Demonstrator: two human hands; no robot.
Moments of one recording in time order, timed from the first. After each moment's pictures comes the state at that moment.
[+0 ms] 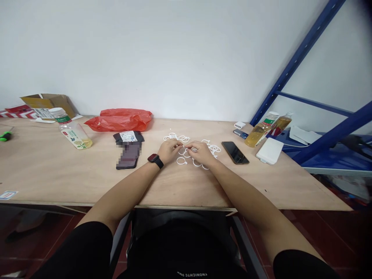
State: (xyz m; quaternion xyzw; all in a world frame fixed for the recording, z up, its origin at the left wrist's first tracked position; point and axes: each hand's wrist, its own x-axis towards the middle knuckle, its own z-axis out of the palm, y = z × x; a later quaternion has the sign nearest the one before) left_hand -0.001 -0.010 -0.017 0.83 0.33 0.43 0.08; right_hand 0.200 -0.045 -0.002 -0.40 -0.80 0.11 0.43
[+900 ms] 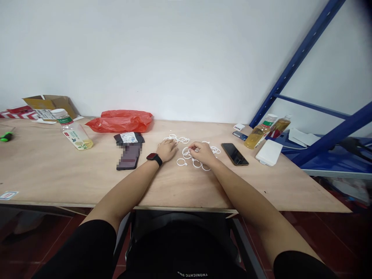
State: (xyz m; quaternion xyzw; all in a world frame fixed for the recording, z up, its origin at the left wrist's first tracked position) left_hand -0.013 0.018 -0.039 0.84 0.46 0.29 0.03; right_hand 0.208 -0.041 -0.002 -0.46 -0.77 0.12 0.42
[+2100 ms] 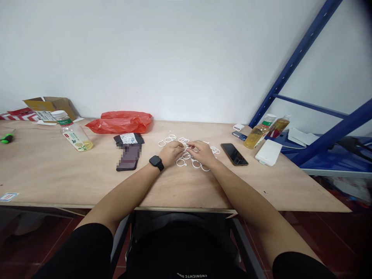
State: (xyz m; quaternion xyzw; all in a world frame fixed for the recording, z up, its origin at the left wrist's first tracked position) left_hand 0.000 -0.011 -0.016 0.90 0.25 0.35 -0.04; right_hand 0.209 -0.039 0.000 -0.40 -0.81 0.03 0.42
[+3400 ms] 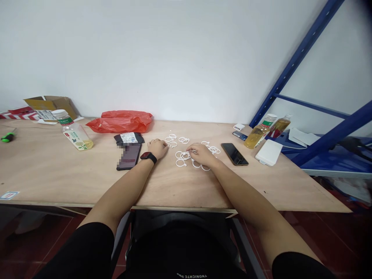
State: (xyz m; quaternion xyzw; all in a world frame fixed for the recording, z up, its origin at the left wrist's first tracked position) left_hand -0.039 0.016 -0.022 0.74 0.64 0.19 0.03; right_hand 0.214 -0.034 -0.005 -0.42 -0.84 0.09 0.32
